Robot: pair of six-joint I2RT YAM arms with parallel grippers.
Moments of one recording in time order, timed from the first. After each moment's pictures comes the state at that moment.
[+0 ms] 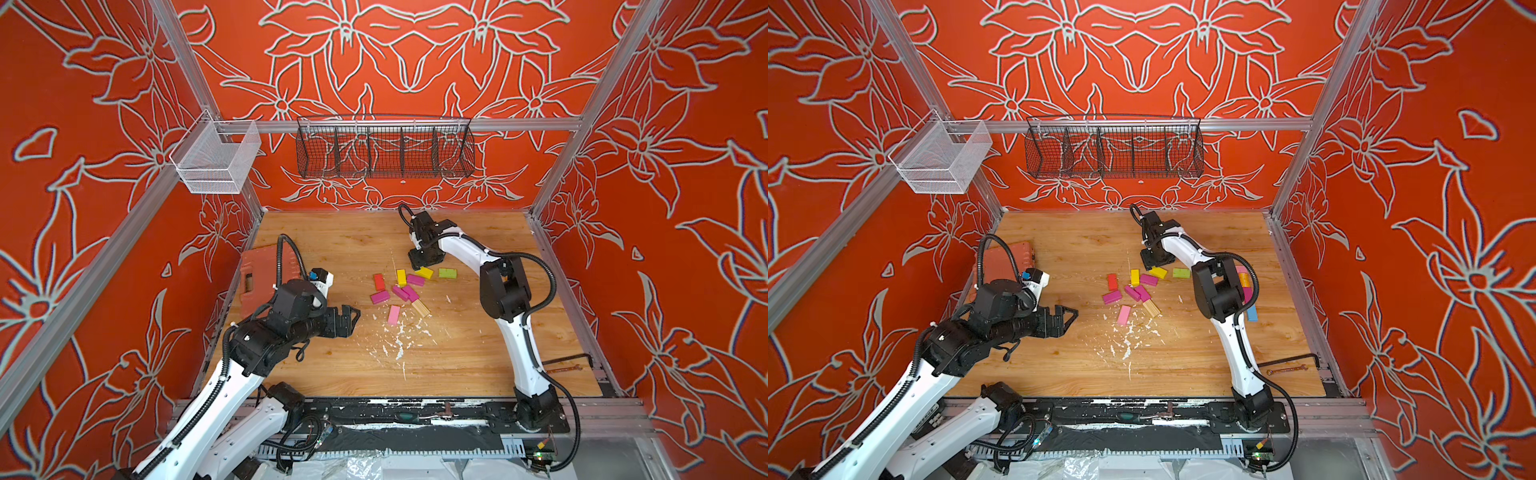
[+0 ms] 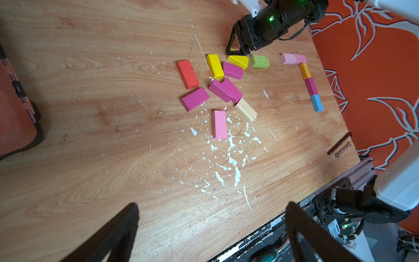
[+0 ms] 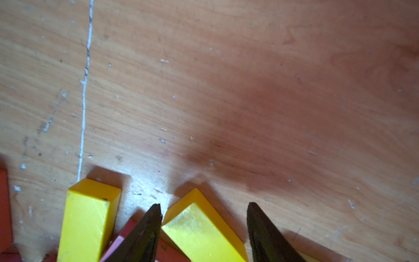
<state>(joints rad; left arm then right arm) -0.45 0.74 0.90 -0.90 0.15 -0.45 0.46 2.35 2.02 -0.94 0.03 0.12</state>
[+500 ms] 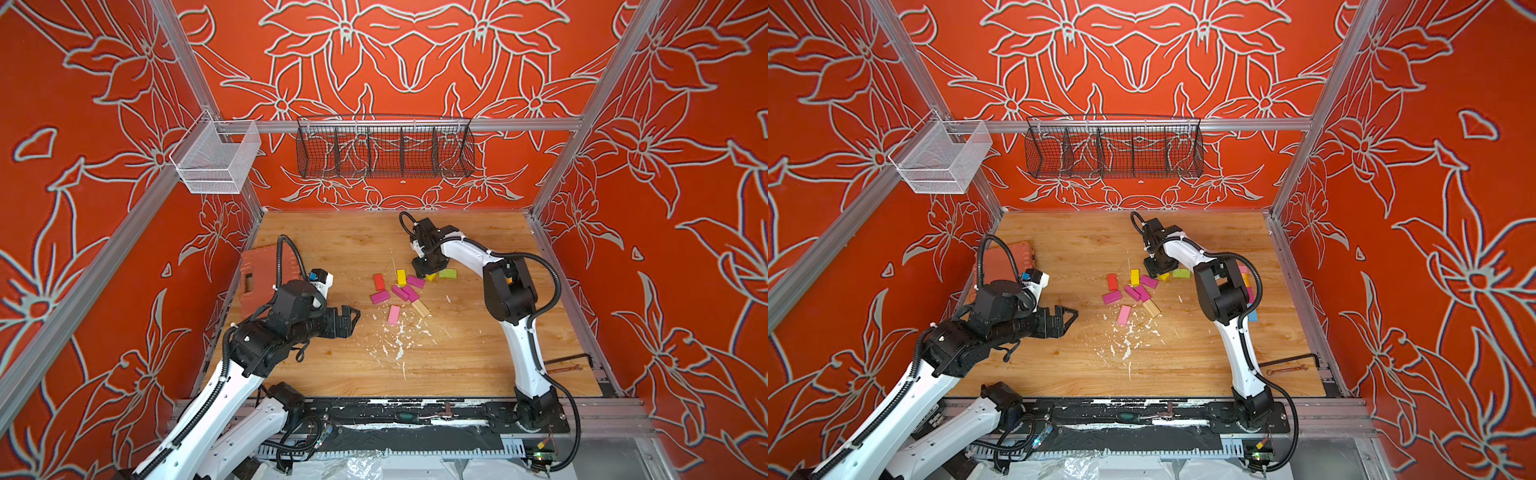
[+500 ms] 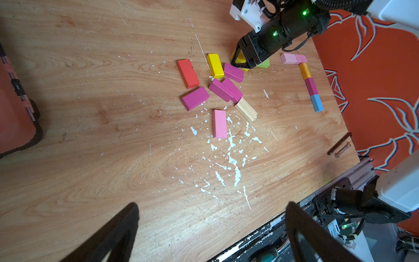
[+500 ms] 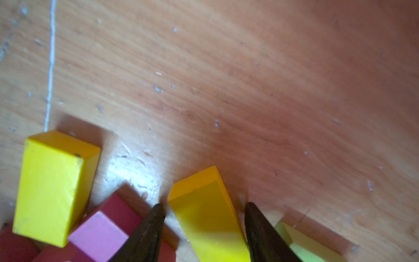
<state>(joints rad) -0.45 0.73 0.89 -0.90 0.15 -0.45 0.46 2.28 1.86 -0.91 0.03 0.02</state>
